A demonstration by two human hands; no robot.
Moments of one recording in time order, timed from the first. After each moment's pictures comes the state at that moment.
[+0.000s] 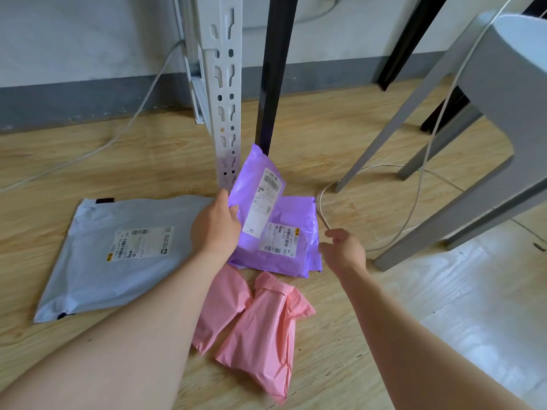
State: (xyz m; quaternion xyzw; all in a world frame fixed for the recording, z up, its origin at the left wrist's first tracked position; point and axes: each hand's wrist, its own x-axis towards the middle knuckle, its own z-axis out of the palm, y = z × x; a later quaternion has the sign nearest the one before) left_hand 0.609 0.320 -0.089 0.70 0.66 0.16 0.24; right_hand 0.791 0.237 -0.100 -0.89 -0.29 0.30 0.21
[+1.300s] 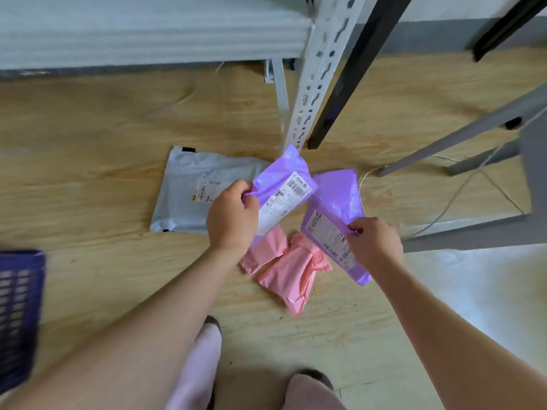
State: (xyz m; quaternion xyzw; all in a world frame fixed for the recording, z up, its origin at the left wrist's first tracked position) left_hand 0.538 0.283 0.056 0.52 0.75 0.24 0.33; right_hand 0.747 0.242 0.043 -0.83 -0.48 0.26 -0.04
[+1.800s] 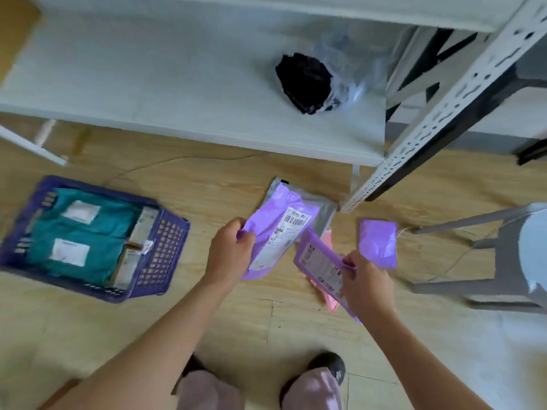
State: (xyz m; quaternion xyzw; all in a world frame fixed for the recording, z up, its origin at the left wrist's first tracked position) left_hand 0.376 0.147 0.361 0.40 0.79 0.30 0.36; right_hand 0.591 0.150 0.342 -0.73 -0.61 0.30 0.00
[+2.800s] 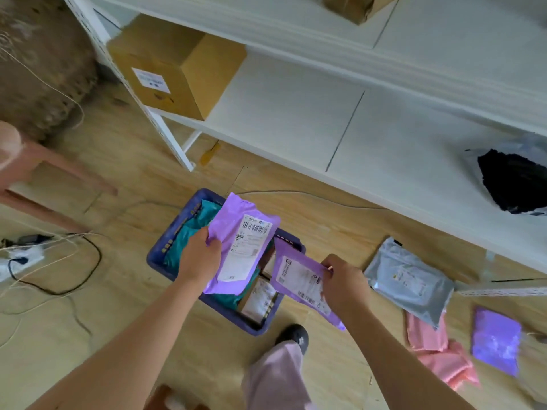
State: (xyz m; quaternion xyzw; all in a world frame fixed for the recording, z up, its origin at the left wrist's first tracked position) left_hand -0.122 0.065 0.405 0.22 0.89 0.30 0.28; right_hand 0.099 0.144 0.392 -0.61 -0.72 0.34 -0.05
